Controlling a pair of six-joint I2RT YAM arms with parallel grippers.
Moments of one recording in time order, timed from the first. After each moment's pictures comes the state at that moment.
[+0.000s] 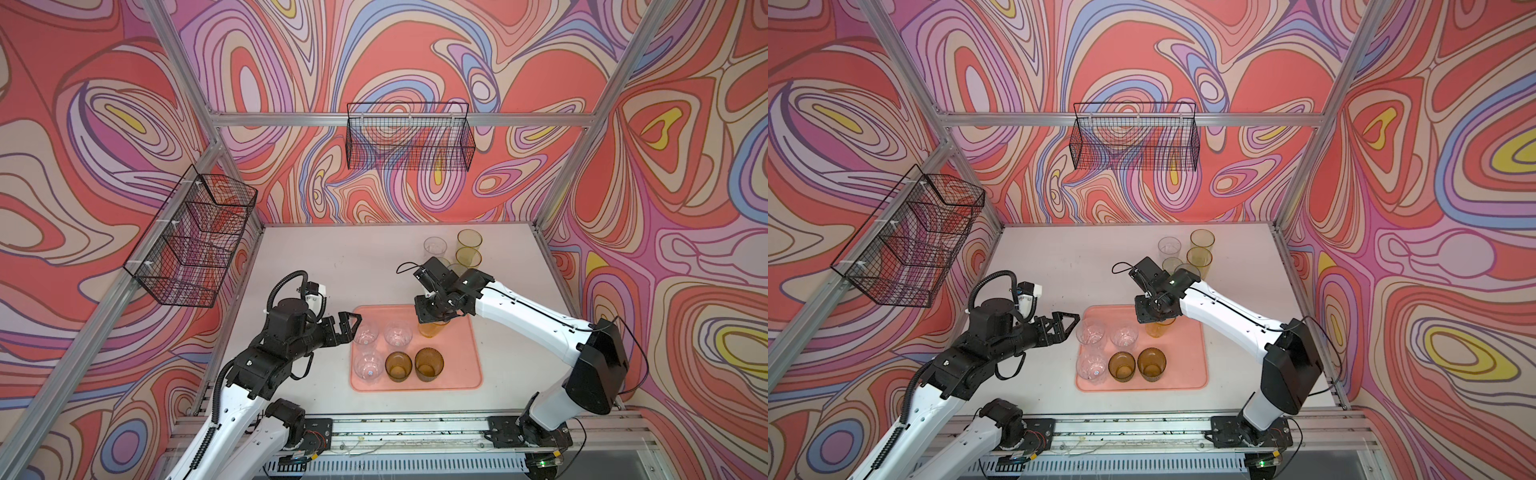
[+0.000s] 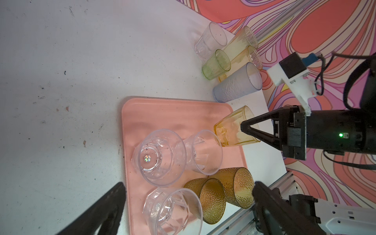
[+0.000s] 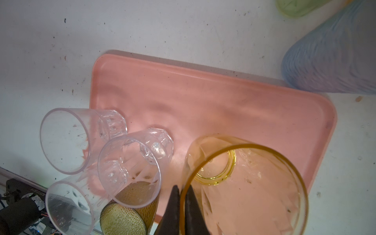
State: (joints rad) left arm -0.39 0.67 0.74 -0.67 0.25 -0.62; right arm 0.77 1.61 1.37 -0.93 0.01 0.57
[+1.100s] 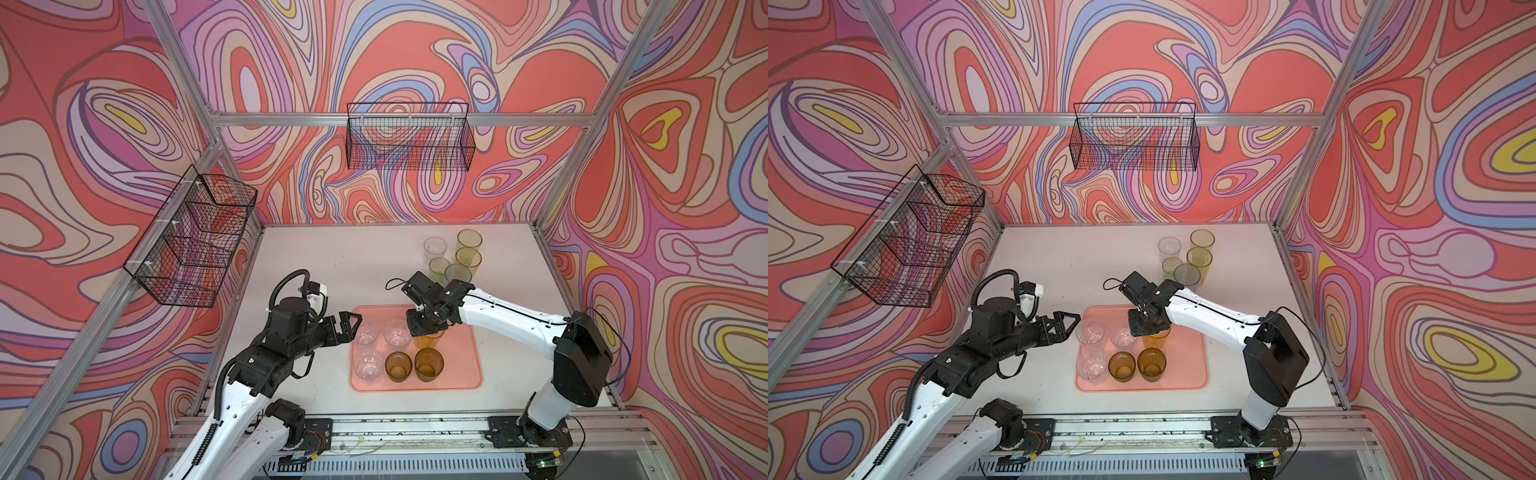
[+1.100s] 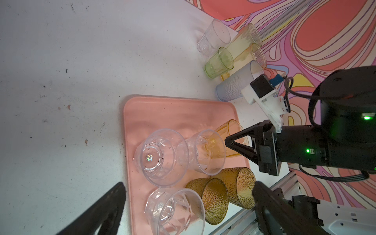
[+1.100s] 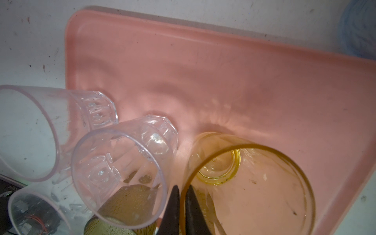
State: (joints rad) left arm -0.39 0.68 0.74 -0.67 0.25 -0.61; right arm 0.83 1.68 1.30 -0.88 -0.02 0.62
